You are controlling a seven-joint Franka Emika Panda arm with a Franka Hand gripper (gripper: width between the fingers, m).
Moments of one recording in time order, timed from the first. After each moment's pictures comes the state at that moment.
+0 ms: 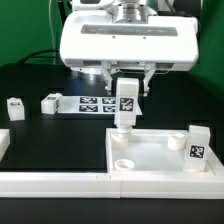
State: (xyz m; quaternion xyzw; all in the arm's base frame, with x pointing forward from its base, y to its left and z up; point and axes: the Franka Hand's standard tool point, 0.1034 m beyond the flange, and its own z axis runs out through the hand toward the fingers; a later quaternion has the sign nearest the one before) arm 0.667 -0.018 0.142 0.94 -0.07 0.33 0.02
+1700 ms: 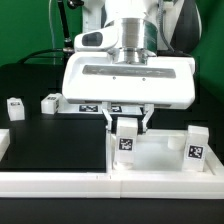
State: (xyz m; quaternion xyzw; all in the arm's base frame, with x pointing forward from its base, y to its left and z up) arm 0.663 -0.014 0.084 0.95 -0.06 0.31 0.02
